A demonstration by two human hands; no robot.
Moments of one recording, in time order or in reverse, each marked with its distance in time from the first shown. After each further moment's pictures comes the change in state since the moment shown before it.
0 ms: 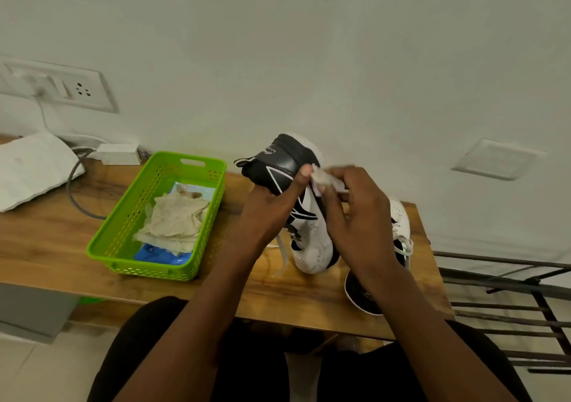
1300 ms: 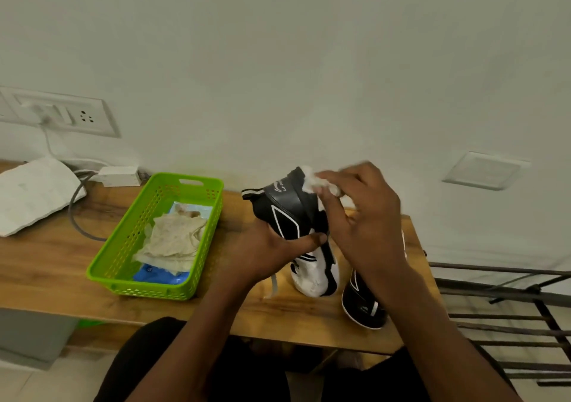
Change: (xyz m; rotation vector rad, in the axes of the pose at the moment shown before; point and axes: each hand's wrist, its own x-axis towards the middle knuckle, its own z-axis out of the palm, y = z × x) left_hand -0.008 -0.022 -0.009 0.242 -0.235 0.231; right_hand 0.019 -0.012 -0.027 -0.047 0.064 -0.101
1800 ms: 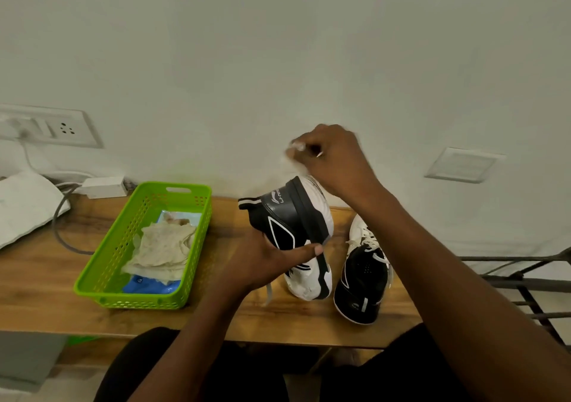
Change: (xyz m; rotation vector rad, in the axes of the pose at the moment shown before) left_hand -0.009 0.003 0.005 0.042 -0.086 -0.061; right_hand 0.084 0.015 0.012 -0.020 -0.316 0.179
